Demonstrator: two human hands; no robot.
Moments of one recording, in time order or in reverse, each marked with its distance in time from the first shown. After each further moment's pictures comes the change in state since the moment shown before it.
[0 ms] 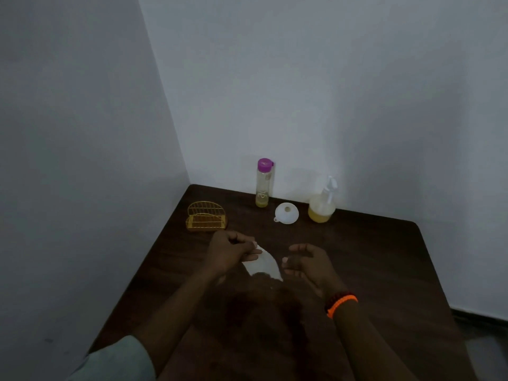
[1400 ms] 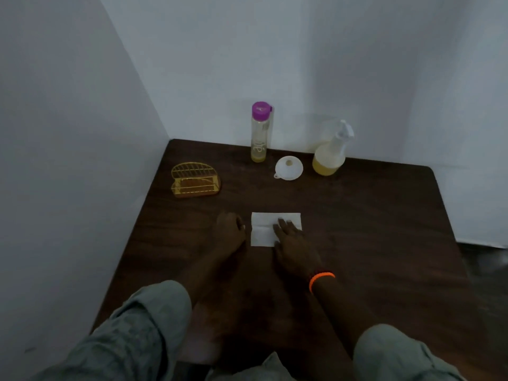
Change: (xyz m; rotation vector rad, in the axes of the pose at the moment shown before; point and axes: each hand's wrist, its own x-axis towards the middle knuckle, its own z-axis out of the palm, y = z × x) left_hand 0.116 -0.131 -0.014 0.987 0.050 0.040; right_hand 0.077 0.093 0.025 -1.400 -0.070 -0.269
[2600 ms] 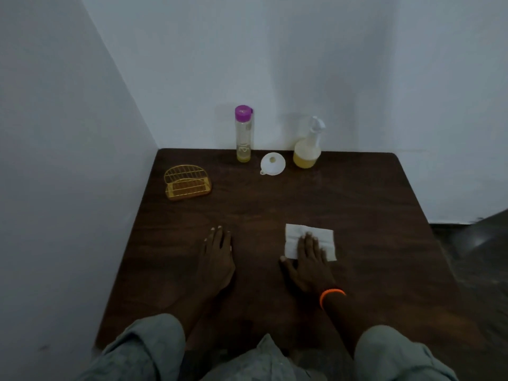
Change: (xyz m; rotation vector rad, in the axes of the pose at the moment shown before) left_hand -0.091 -0.052 0.014 0.325 0.059 0.332; right_hand -0.088 0.021 0.060 0.093 0.107 0.336
